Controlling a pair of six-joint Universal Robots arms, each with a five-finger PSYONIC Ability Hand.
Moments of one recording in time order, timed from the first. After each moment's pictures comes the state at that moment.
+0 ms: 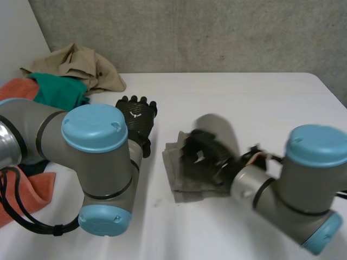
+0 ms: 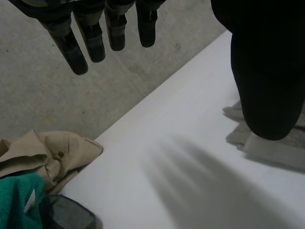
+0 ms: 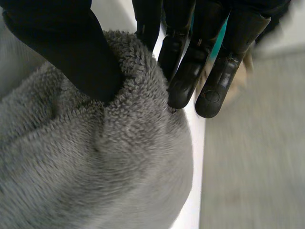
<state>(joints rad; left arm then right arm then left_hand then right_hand) 3.98 -2.10 -1.35 3.29 -1.95 3.47 2.11 -1.15 1.68 -0.25 1.05 1.88 0.20 0.20 0.21 0.20 0.04 0.95 1.16 1.18 1.19 0.98</state>
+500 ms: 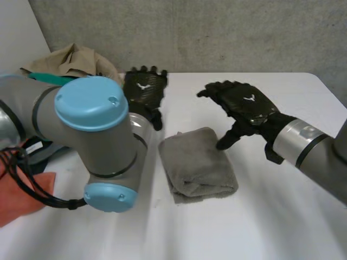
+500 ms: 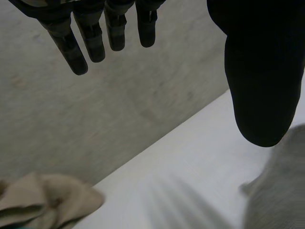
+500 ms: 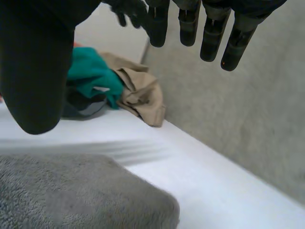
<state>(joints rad) 3.96 -2.12 -1.18 3.29 -1.89 3.38 1.88 -1.33 1.61 -0.17 0.99 3.04 0.20 0.20 0.21 0.20 0.04 0.19 0.22 0.21 0.23 0.06</state>
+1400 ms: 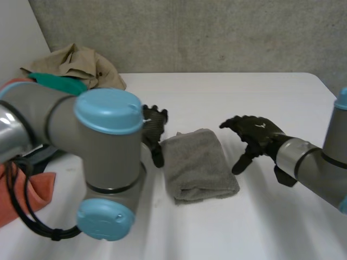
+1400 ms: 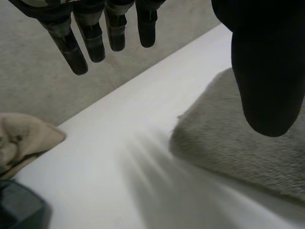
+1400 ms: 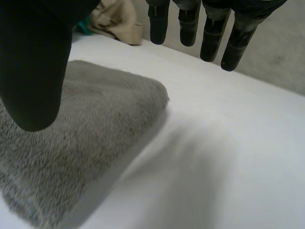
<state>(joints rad) 3.93 -2.12 -1.20 3.03 -1.93 3.29 1.85 -1.19 1.56 0.05 1.20 2.98 0.20 0.20 0.21 0.20 0.04 0.16 0.22 0.21 0.23 0.05</state>
